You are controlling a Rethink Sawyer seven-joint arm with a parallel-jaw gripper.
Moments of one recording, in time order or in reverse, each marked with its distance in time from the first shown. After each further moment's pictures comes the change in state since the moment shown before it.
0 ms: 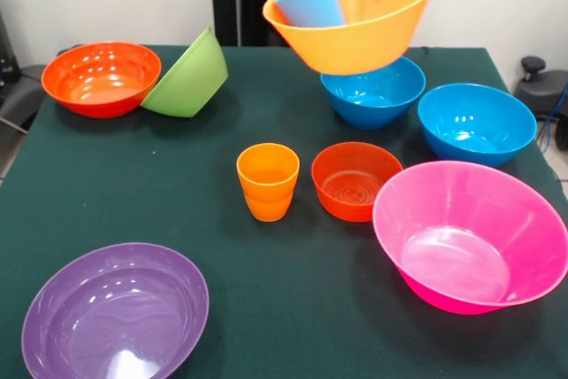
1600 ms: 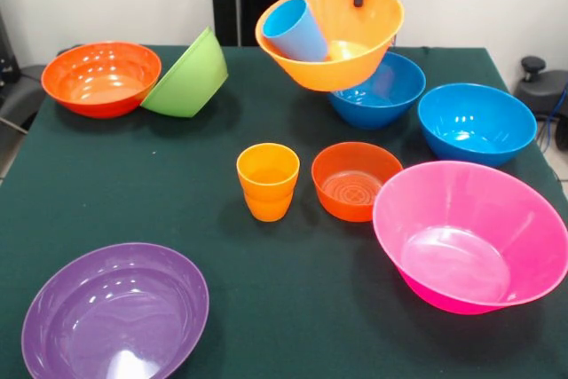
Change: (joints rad) arm 0.083 0.183 -0.014 0.062 0.115 0.030 0.070
